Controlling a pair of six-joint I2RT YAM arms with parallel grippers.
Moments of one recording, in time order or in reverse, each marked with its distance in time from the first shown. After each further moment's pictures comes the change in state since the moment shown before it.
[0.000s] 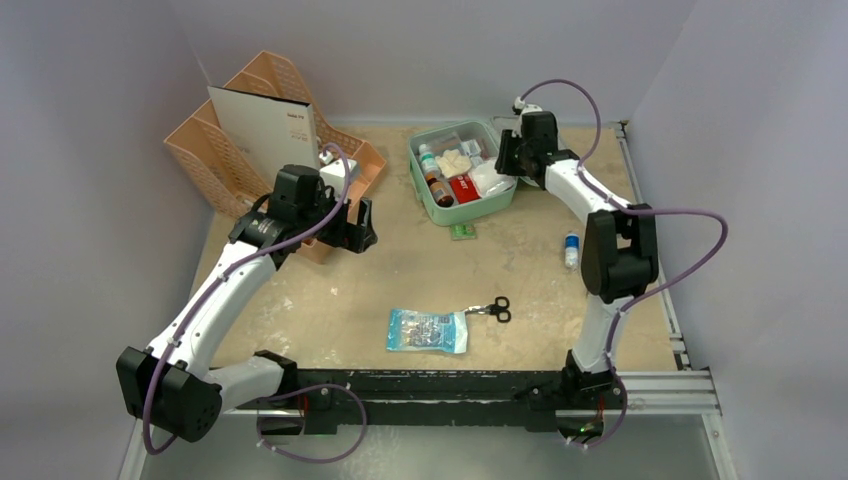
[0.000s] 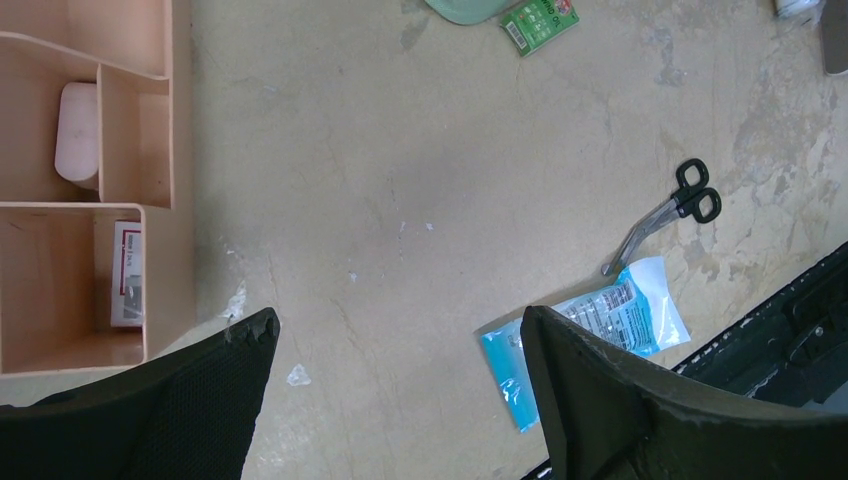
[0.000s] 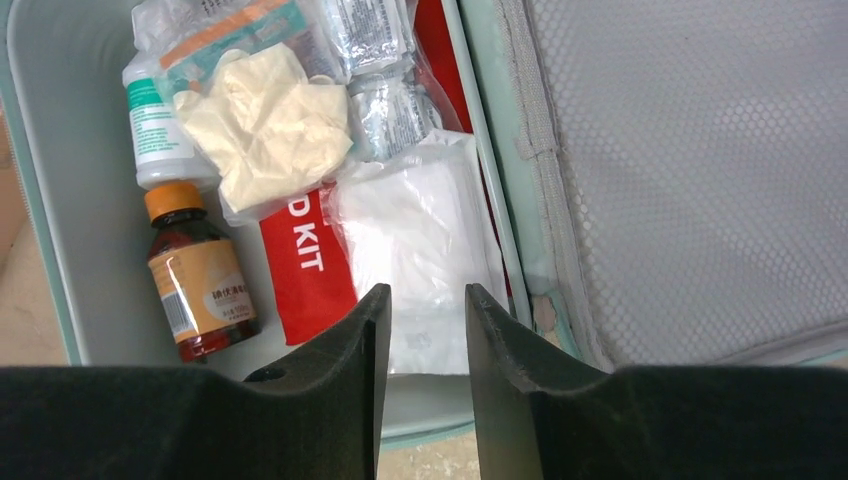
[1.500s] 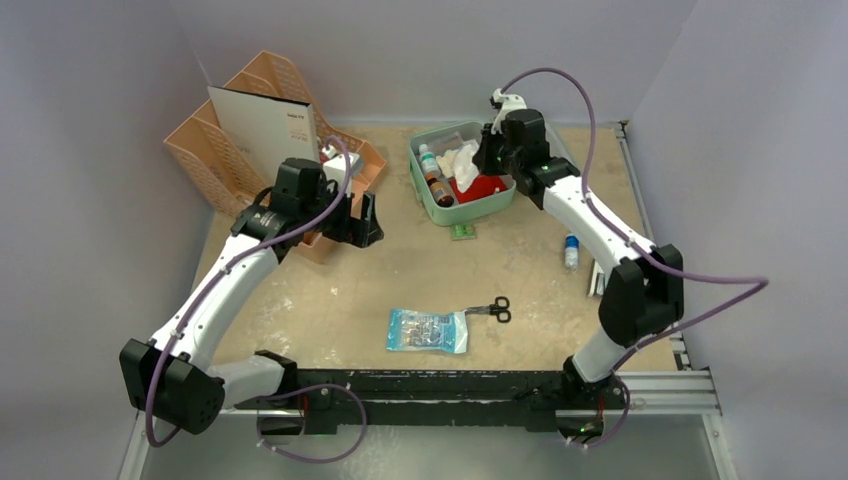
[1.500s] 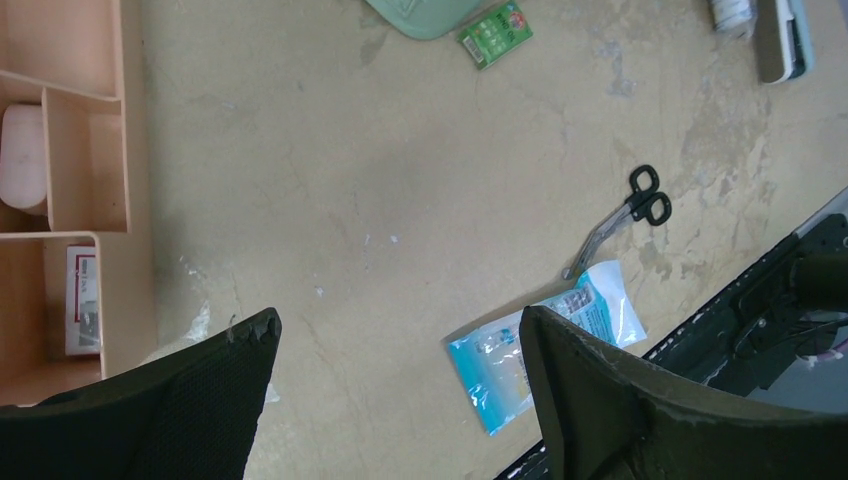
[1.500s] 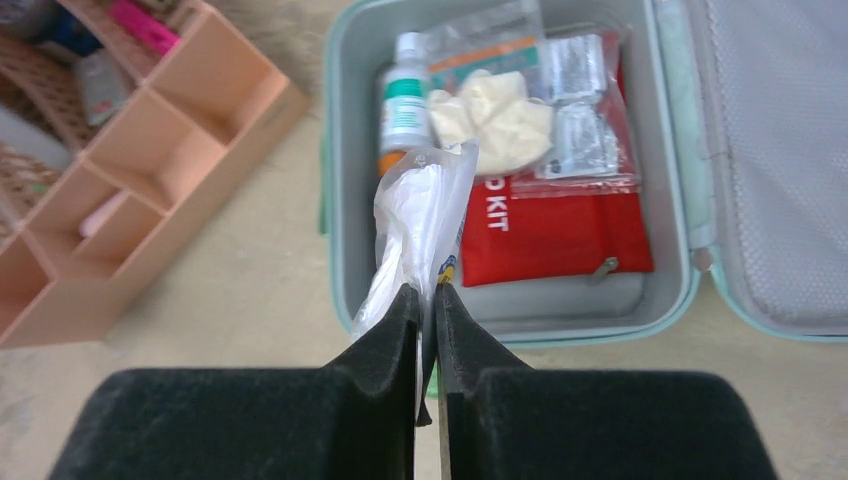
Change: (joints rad) left arm 0.000 0.041 0.056 0.006 0.074 -0.039; right arm 0.197 -0.323 -0.087 -0.041 0.018 0.041
